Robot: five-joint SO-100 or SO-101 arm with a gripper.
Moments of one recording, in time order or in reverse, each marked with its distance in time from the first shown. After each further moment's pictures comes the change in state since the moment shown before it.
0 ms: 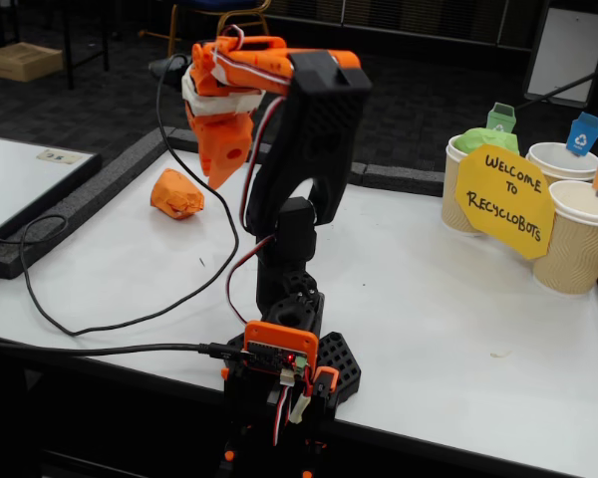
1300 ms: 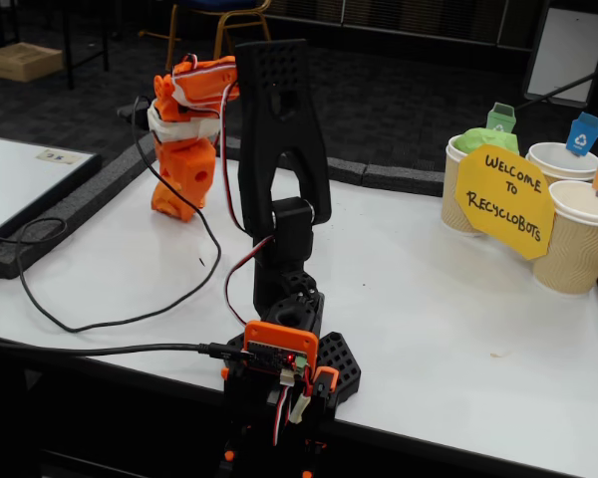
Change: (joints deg) arm -4.1 -36.9 -27.9 0.4 0.0
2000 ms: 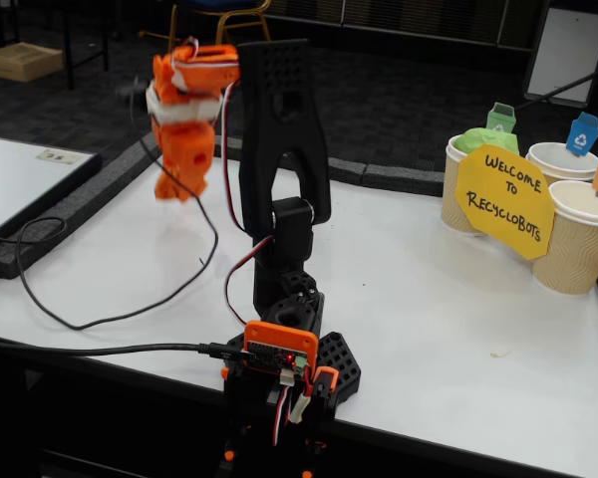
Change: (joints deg) arm 0.0 8.2 -1.1 5.0 0.0
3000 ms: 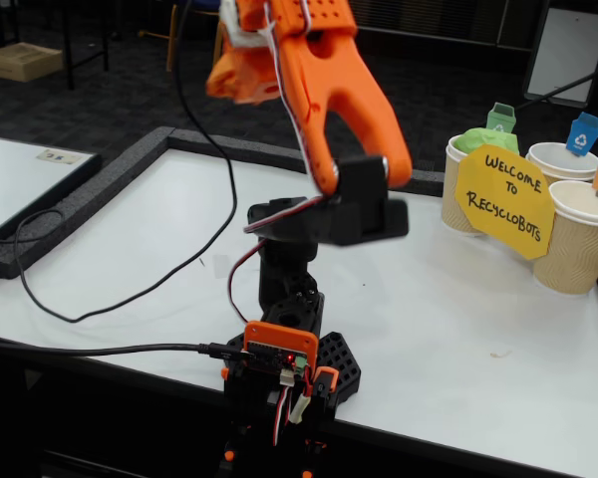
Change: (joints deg) arm 10.5 78.1 23.5 22.3 0.0
